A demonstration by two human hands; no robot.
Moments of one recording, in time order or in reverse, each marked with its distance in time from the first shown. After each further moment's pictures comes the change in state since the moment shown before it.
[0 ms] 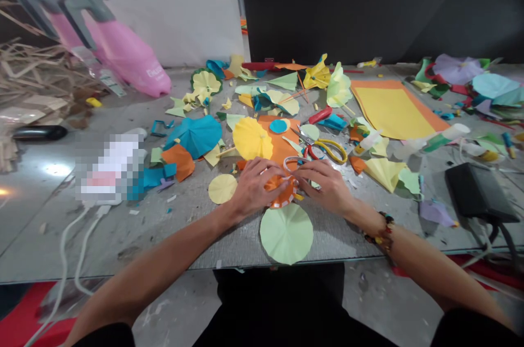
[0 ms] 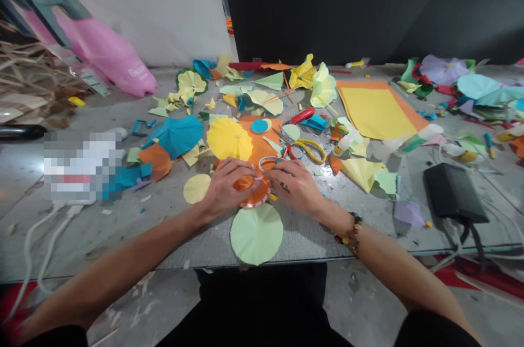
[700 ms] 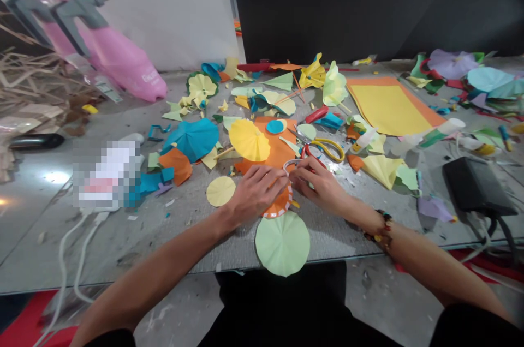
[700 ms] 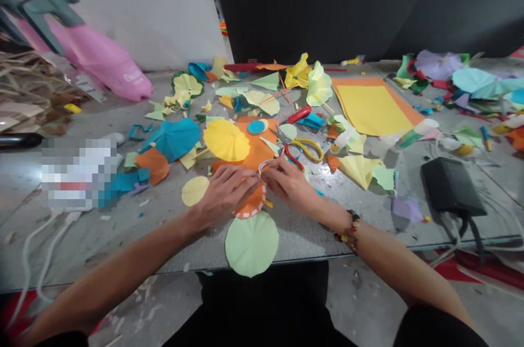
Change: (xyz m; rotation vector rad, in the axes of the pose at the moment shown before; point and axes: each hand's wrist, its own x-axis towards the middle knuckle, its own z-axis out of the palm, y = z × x) left_hand 0.001 0.009 -0.012 0.430 -0.127 0.377; right_hand 0.001 -0.005 0.000 0.150 -0.111 0.093
